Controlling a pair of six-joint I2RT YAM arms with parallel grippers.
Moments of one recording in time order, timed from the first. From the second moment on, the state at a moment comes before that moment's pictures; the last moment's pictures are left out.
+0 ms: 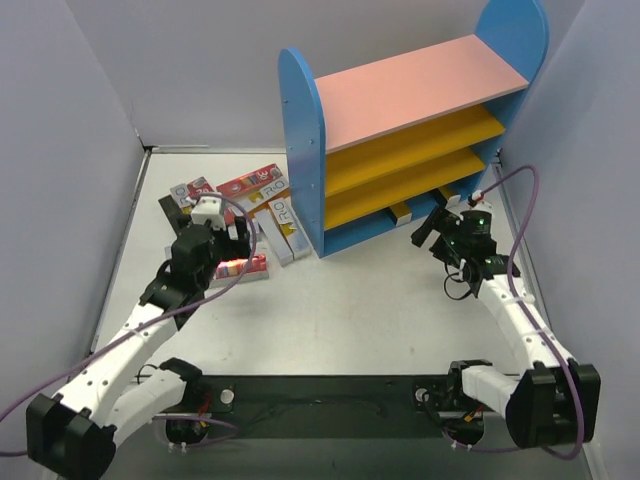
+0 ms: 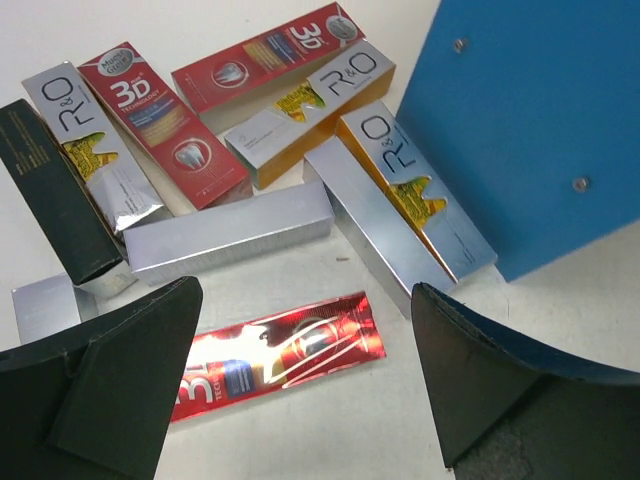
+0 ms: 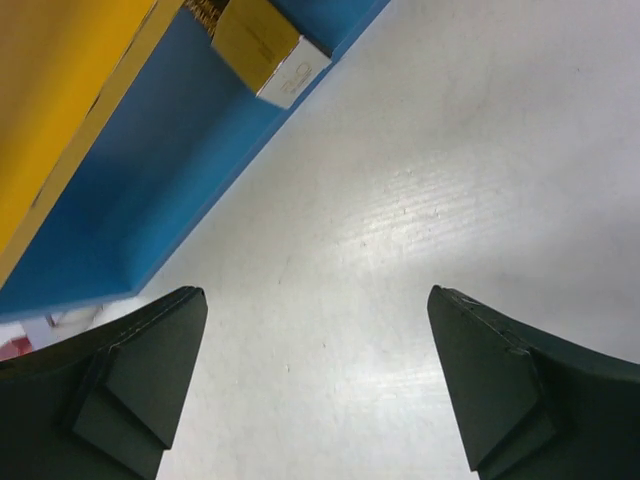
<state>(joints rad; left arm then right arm) -0.44 0.86 0.66 -0.10 -0.29 -0.18 0.07 1.14 0.74 -0.28 0.01 0.55</state>
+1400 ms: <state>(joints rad) 0.29 2.15 1.66 -0.42 0.04 -0.40 0.20 0.87 0.61 -0.45 -0.05 0.31</state>
